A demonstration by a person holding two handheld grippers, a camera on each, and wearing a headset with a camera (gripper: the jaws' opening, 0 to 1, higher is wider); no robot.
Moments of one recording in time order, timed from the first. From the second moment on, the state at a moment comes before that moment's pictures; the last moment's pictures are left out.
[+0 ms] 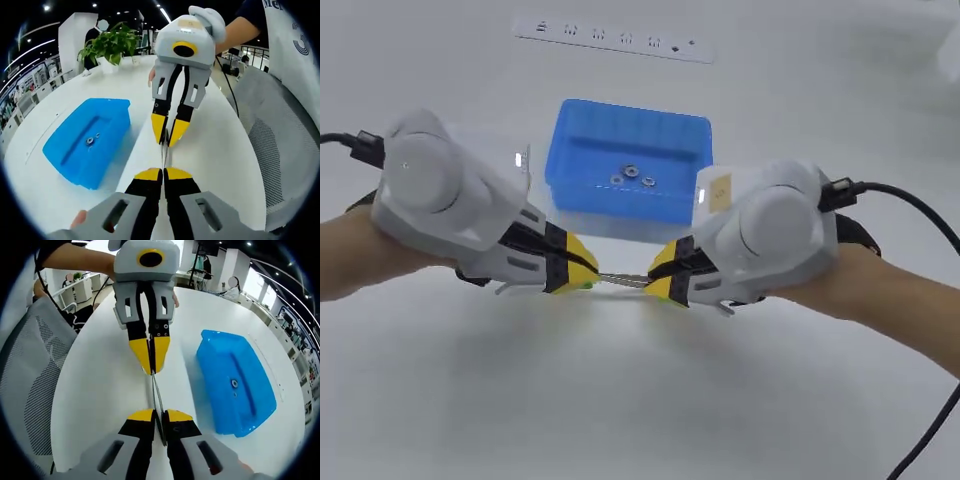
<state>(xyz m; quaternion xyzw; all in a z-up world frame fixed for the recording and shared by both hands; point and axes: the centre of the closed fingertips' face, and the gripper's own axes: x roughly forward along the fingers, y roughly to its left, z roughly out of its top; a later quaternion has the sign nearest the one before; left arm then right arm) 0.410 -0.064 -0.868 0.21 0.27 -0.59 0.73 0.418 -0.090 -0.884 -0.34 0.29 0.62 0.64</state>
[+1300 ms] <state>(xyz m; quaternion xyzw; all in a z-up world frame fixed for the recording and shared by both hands) 0.425 -0.038 -0.867 0.22 0.31 -0.51 0.77 0.424 -0.090 -0.867 -0.28 0.28 0.57 0.72</state>
